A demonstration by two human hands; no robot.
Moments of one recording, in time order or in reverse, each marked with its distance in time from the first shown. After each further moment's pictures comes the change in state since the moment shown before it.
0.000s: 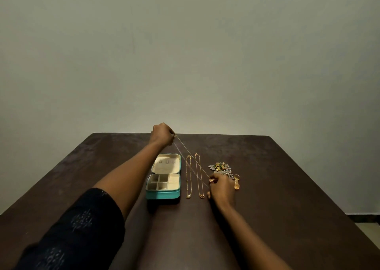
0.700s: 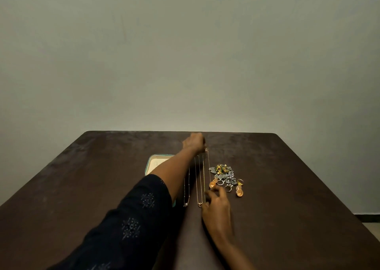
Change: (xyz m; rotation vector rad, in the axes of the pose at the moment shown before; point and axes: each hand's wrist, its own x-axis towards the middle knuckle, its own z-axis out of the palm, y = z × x) left_hand 0.035 0.039 0.119 0.232 -0.318 0.101; right_hand -0.021 0.019 0.015 -0.201 -0.066 -0.200
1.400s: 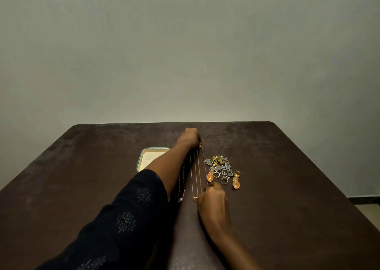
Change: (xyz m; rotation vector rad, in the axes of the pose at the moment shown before) left_hand 0.026 -0.014 0.026 -0.007 -0.041 0.001; right_hand 0.007 -0.009 -0.006 -0.165 -0.086 0.140
